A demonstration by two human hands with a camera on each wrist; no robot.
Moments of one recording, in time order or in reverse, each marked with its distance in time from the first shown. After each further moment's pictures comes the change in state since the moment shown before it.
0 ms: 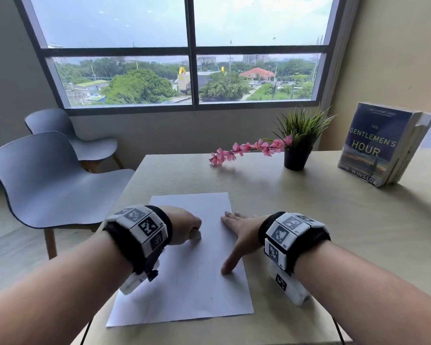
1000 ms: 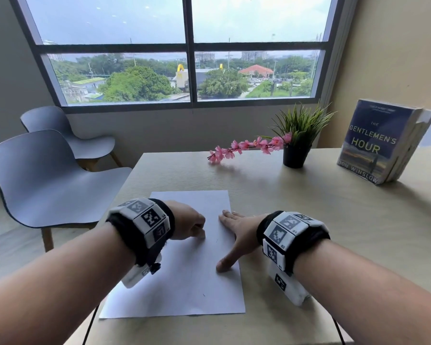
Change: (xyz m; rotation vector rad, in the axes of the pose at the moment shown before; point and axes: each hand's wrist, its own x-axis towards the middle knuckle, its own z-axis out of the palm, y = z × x) left_hand 0.005 0.006 -0.013 0.012 -0.031 0.043; right_hand 0.004 0.003 0.001 0.003 -0.021 -0.007
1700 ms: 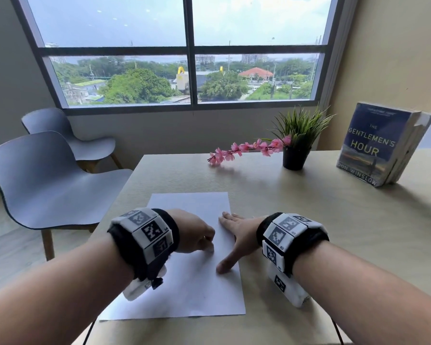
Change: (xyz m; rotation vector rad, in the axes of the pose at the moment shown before) left_hand -0.015 0.021 -0.002 -0.014 0.001 0.063; right_hand -0.003 -0.001 -0.002 -0.017 -0.005 -0.002
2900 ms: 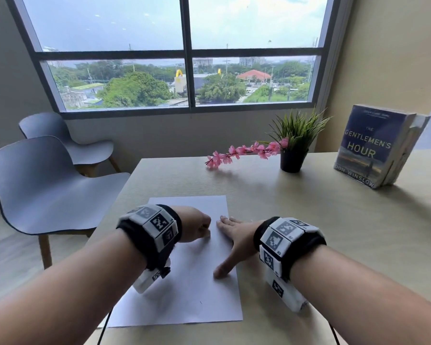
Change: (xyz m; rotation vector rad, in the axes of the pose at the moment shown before) left_hand 0.025 -0.011 -0.003 -0.080 0.077 -0.071; right_hand 0.001 0.001 0.001 -0.008 -0.006 -0.008
